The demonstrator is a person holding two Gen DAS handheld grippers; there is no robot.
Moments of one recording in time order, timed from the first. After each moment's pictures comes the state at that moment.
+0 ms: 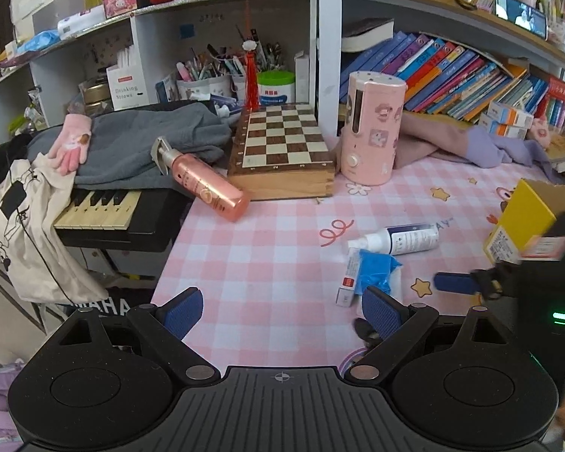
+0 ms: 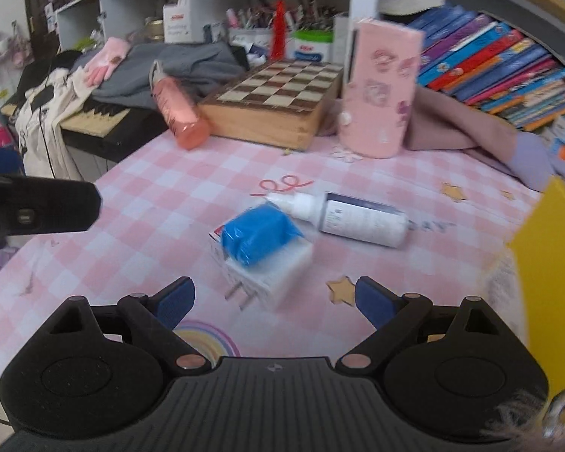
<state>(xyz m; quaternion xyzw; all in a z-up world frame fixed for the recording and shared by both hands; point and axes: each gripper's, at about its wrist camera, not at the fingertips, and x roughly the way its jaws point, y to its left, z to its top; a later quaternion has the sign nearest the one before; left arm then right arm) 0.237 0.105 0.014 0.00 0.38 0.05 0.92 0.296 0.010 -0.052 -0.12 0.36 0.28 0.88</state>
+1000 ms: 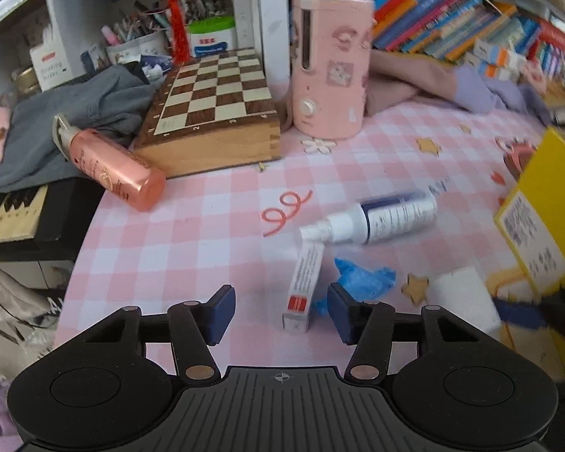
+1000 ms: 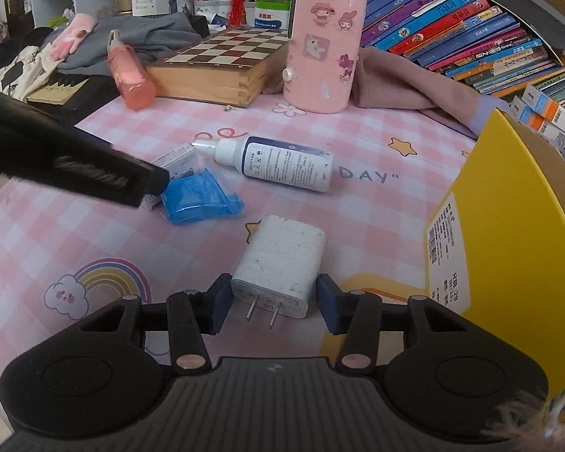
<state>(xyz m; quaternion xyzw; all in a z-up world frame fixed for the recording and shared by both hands) 0.326 0.075 -0.050 0.01 0.44 0.00 0.90 0.300 -0.046 -0.063 -0.14 0.39 0.24 0.88</state>
